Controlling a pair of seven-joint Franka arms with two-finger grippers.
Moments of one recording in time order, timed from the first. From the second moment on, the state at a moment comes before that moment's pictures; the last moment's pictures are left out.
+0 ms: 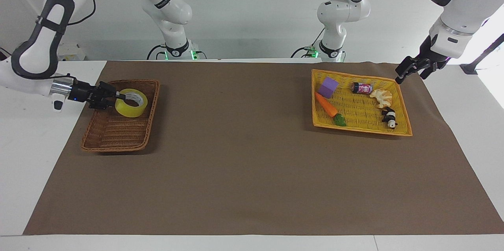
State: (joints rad) left arm 0.06 -0.08 -0.08 -1.71 -0.01 1.63 -0.12; right arm -0.48 0.29 -0.14 -1.93 0.58 1.51 -1.01
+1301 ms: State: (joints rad) left arm 0.13 -0.03 -0.18 -1.60 -0.01 1.49 -0.02; right arm -0.43 0.28 -0.14 -1.95 0.50 1.67 -1.14
